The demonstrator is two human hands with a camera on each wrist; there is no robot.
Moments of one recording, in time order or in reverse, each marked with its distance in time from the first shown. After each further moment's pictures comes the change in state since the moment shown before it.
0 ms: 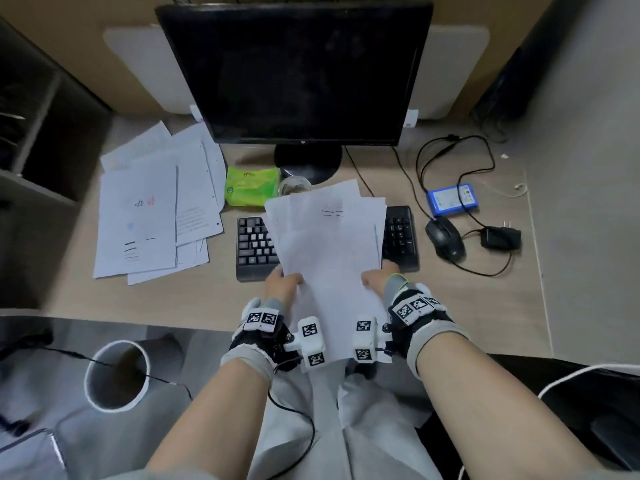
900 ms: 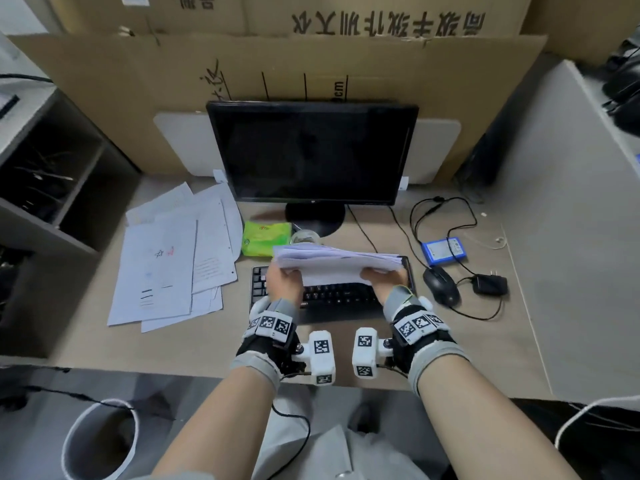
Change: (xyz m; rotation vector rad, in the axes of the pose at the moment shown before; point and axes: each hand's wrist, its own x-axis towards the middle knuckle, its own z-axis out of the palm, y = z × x) left_hand -0.014 0.090 -0.018 0.105 0.226 0.509; right_hand -0.065 -0.081 -0.014 0.124 0.233 -0.252
